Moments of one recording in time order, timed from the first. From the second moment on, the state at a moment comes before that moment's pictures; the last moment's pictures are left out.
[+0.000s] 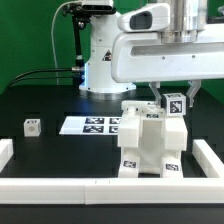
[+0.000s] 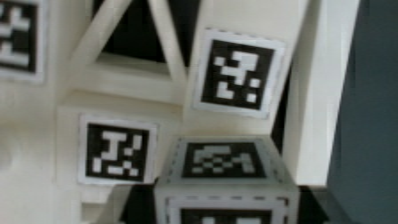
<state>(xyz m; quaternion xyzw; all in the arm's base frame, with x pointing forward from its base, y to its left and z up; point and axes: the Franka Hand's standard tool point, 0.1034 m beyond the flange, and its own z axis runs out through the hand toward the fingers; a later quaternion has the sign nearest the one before) 0.549 0.081 0.114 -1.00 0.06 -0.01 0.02</state>
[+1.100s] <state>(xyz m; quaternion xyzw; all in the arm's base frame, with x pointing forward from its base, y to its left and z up) 0.551 0.085 0.112 -0.79 0.61 0.01 0.03</state>
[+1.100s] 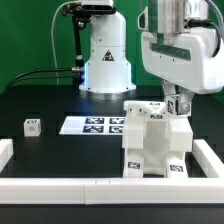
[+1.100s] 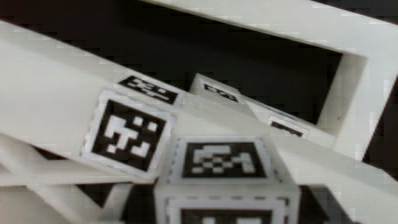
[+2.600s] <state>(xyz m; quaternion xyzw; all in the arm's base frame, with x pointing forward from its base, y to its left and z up) 0.554 0.089 0.113 -0.98 0.21 -0.03 0.01</state>
